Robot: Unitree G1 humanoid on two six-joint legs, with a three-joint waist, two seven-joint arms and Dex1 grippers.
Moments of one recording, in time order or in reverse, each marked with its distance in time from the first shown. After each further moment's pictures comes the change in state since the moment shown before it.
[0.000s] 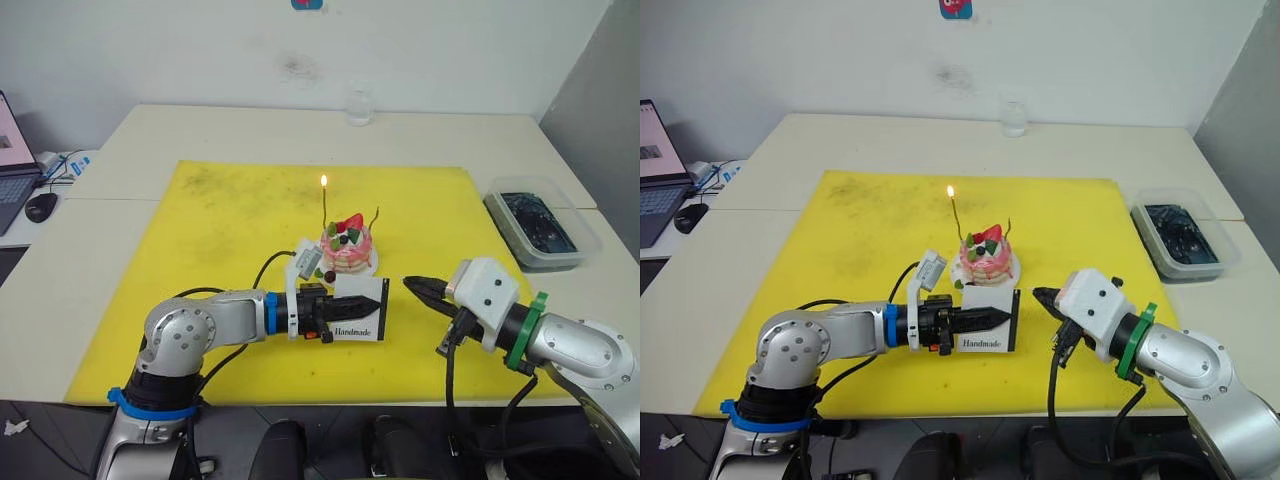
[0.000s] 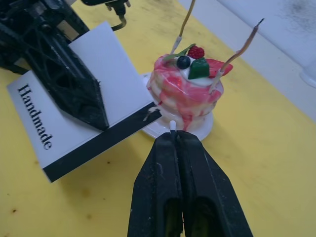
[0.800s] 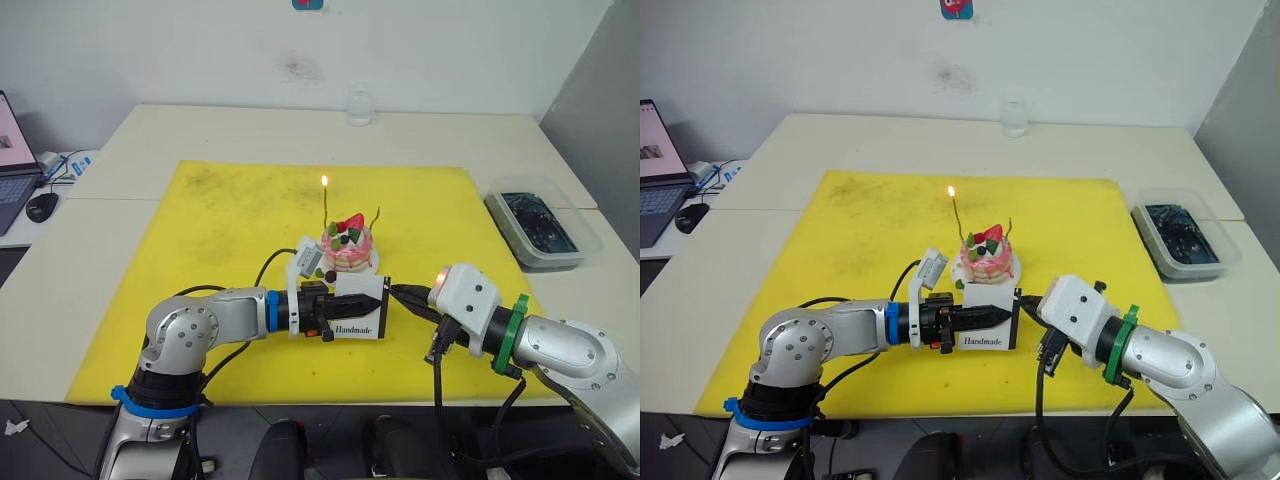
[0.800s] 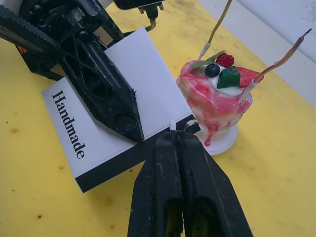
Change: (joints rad) left arm -0.002 -0.012 0.000 -0.001 0.039 0.000 -0.040; right arm -0.033 -0.003 0.077 -0.015 -0.004 0.024 -0.020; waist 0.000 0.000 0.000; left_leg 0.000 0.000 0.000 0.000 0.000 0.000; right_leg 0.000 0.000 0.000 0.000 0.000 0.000
